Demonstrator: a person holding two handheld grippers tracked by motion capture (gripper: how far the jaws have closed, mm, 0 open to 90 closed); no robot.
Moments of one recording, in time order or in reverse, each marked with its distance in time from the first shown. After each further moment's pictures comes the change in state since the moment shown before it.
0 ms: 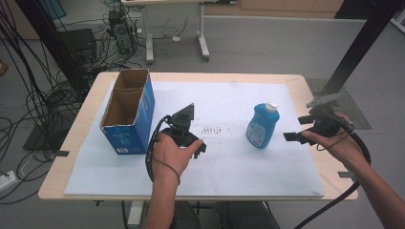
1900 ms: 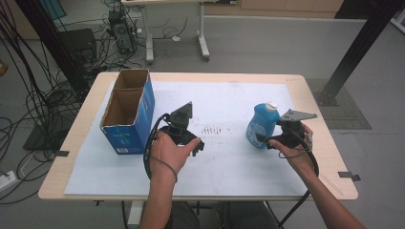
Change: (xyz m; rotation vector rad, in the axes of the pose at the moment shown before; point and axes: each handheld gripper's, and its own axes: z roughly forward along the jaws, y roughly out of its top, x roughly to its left) left arm 0.006 0.004 0.002 -0.014 -0.002 0.013; right arm 0.016 -0.023 0.096 -0.301 -0.084 -0.028
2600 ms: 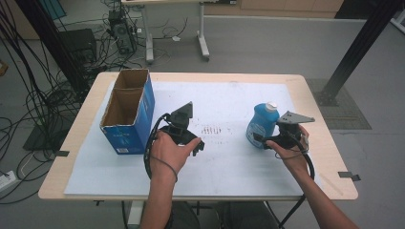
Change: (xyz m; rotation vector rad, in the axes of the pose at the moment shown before) left arm 0.000 0.002 0.002 -0.004 -0.004 0.006; right arm -0.001 -0.010 0.012 -0.078 -0.008 0.000
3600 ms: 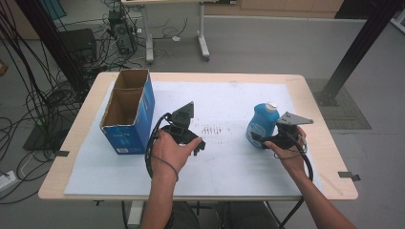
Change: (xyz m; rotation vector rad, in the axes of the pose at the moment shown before) left arm -0.002 0.002 0.001 -0.001 -0.001 0.003; right arm -0.002 -0.007 0.008 -0.055 0.021 0.003
